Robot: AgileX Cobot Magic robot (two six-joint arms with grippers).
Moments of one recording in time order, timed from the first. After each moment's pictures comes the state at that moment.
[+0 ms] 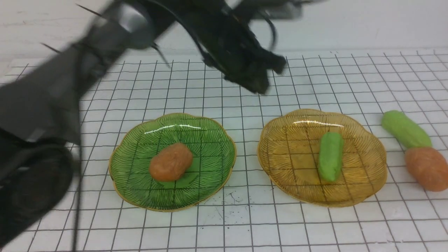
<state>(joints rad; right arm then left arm) 0.00 1.08 -0.75 -0.11 0.99 0.10 -0.46 2.12 -2.21 -0.33 1.24 0.13</state>
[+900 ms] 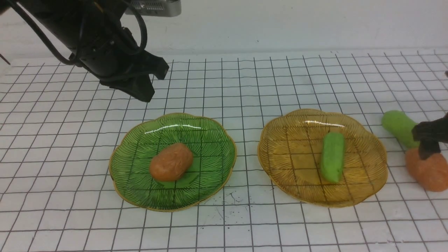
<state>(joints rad) -0.09 1.76 -1.20 -0.18 0.91 0.12 -0.24 1.70 -1.70 -0.20 1.25 0.17</state>
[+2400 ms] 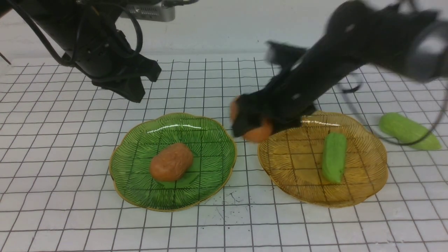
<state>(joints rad) 0.49 1.98 -1.64 0.50 0.97 -0.11 -0.19 1.69 -1.70 -0.15 1.25 0.17</state>
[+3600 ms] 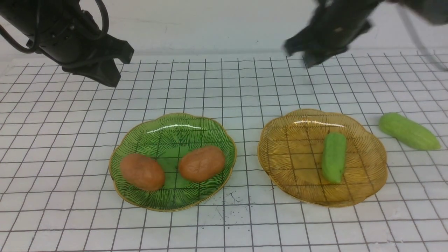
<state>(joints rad) 0.24 2.02 -2.09 -0.06 1.25 -0.03 -0.14 1.63 -1.70 -0.16 1.25 0.17</state>
